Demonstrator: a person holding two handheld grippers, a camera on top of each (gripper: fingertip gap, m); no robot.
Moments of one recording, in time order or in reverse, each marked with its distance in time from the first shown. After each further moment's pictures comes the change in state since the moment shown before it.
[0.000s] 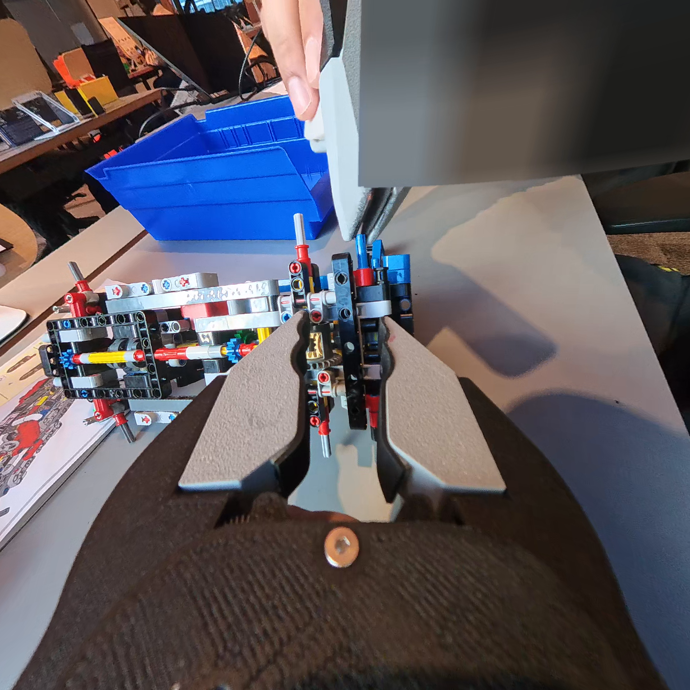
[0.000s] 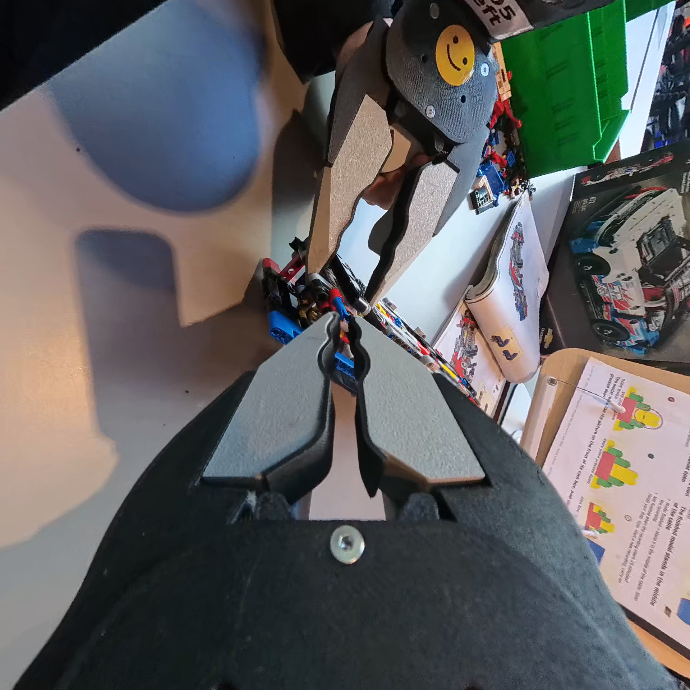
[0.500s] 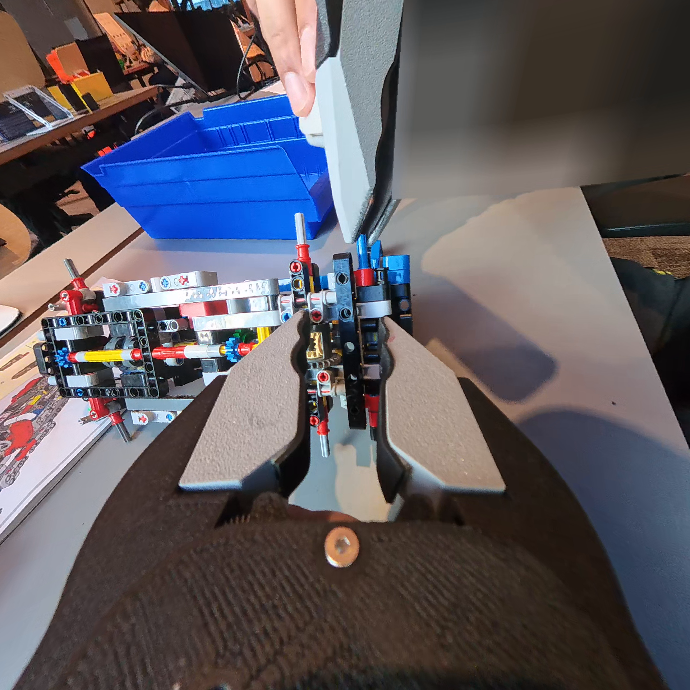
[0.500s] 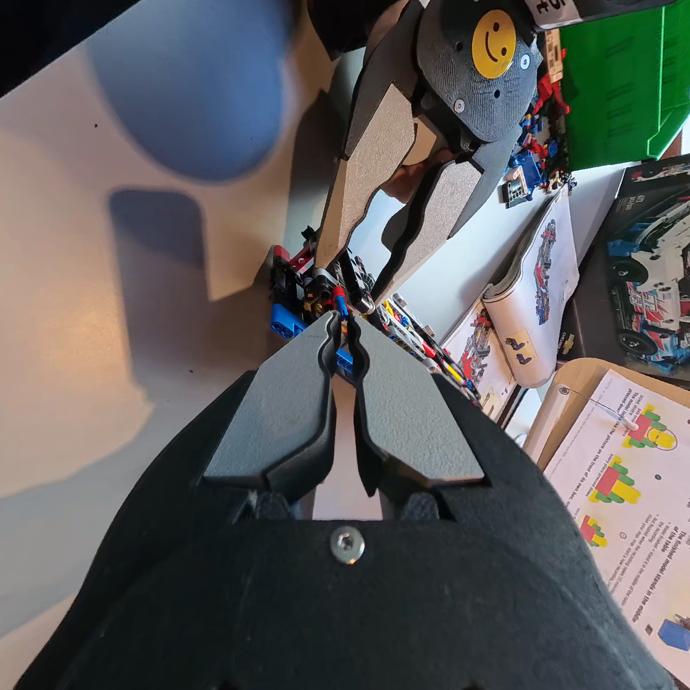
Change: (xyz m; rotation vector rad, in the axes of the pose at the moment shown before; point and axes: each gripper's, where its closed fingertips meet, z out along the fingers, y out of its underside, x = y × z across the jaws) left arm 0.000 0.000 0.000 0.001 0.009 -0.013; right arm 0.000 0.001 0.001 -0.066 -0.096 -0.047
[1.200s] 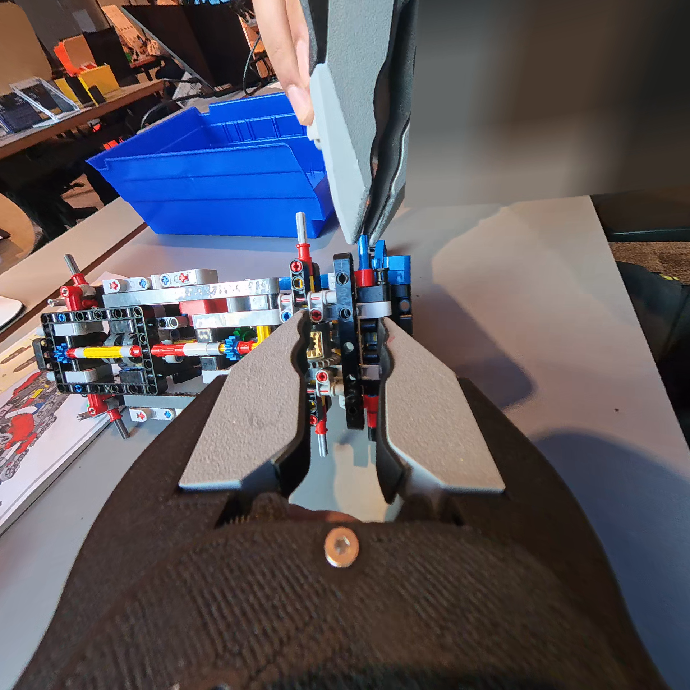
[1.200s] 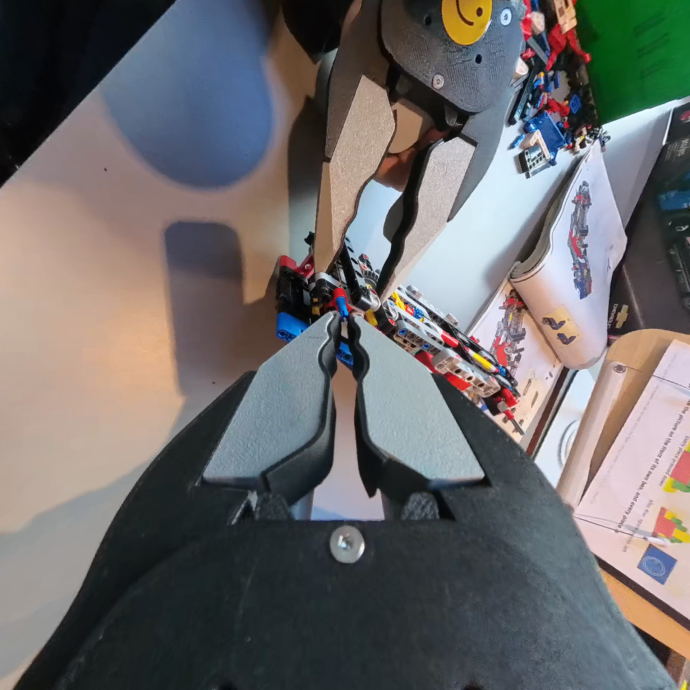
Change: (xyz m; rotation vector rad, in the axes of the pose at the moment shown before) left arm -0.002 0.000 0.001 -0.005 -0.015 -0.014; right arm 0.000 0.001 0.001 0.011 -0.045 0.157
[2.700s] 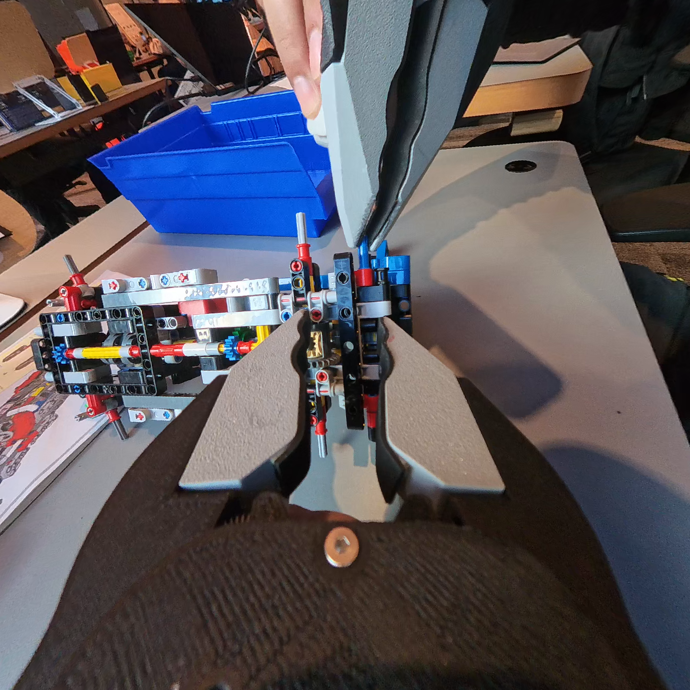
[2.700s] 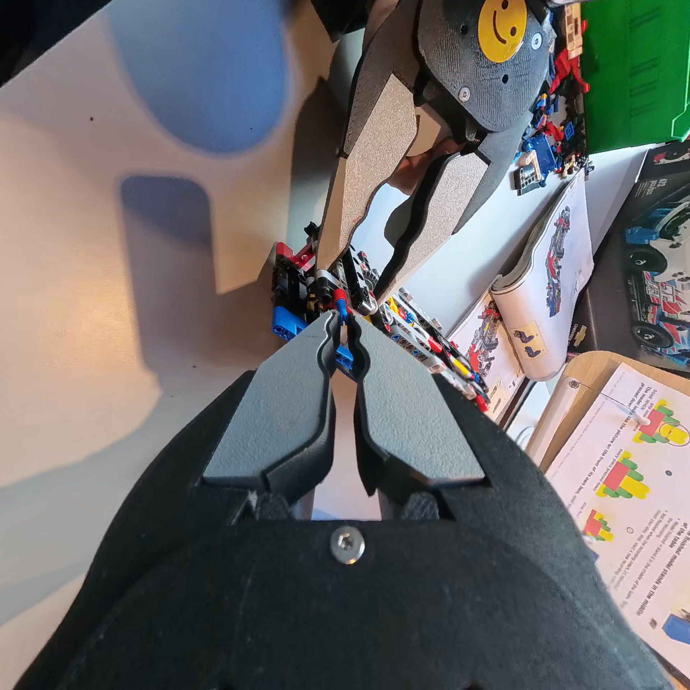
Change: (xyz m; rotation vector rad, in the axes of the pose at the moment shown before) left arm 0.000 0.001 0.001 -0.003 -0.006 -0.003; right arm -0.001 0.001 0.001 -0.048 0.025 -0.139
